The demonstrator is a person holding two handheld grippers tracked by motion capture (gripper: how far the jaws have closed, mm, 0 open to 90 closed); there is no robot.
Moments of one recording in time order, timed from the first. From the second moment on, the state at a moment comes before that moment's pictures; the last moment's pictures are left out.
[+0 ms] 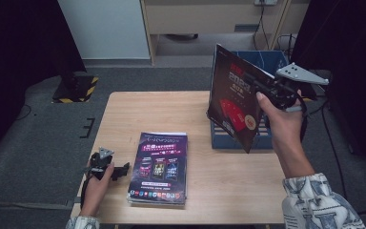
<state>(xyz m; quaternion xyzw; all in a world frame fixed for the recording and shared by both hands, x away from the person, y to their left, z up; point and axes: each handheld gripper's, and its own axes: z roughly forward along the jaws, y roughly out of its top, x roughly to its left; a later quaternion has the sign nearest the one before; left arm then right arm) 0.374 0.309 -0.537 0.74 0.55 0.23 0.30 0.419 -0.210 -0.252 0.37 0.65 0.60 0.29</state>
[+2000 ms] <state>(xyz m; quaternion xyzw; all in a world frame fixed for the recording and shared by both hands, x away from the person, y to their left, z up) 0.375 0.308 -0.537 0.75 0.55 0.23 0.30 0.509 -0.184 -0.289 0.47 0.59 0.54 0.38</state>
